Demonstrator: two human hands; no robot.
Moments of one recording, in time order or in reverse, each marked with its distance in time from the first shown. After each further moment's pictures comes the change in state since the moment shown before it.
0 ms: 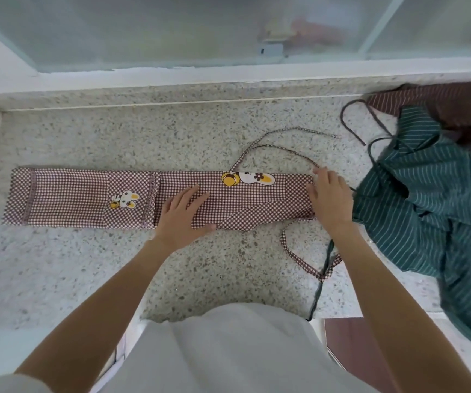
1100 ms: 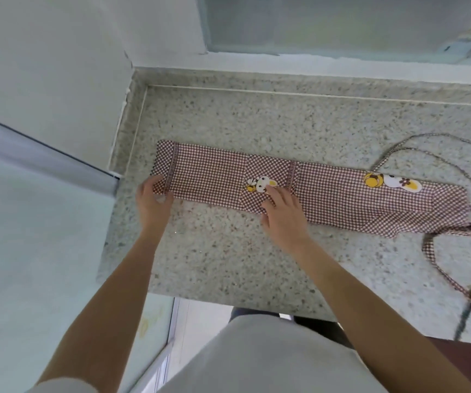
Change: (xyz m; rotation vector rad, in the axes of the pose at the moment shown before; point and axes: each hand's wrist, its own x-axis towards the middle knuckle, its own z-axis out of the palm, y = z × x) left_hand -0.123 -0.293 -0.052 -0.596 0.546 -0.685; right_hand -0.084 -0.355 0.082 0.013 -0.148 -0.510
